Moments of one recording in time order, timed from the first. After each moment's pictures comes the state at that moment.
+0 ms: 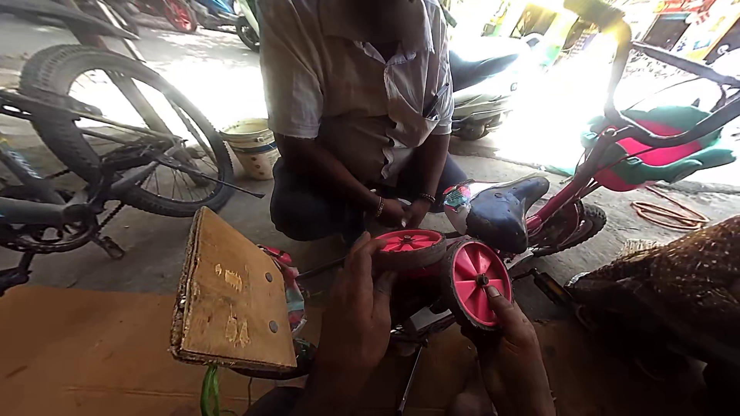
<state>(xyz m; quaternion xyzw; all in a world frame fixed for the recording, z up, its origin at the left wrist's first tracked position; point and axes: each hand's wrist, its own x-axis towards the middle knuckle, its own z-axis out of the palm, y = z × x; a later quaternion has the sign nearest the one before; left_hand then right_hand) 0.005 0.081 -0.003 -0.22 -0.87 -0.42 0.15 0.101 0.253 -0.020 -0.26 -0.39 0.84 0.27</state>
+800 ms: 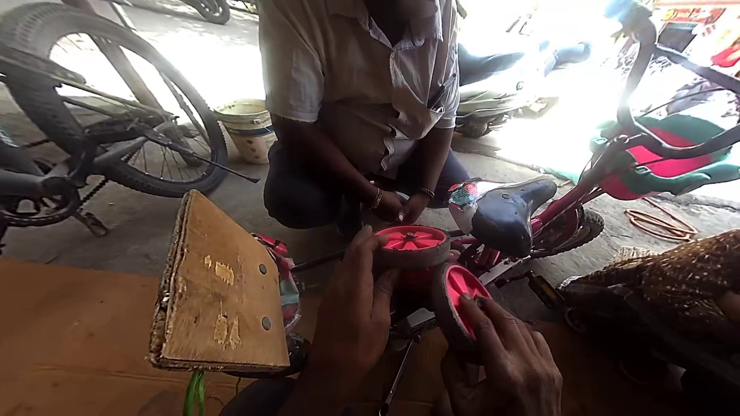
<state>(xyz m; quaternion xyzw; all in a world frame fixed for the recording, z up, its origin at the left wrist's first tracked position) 0.010 0.084 -0.002 -0.23 -0.87 -0.41 0.15 0.135 0.247 -0.012 -0.07 -0.92 0.04 0.38</state>
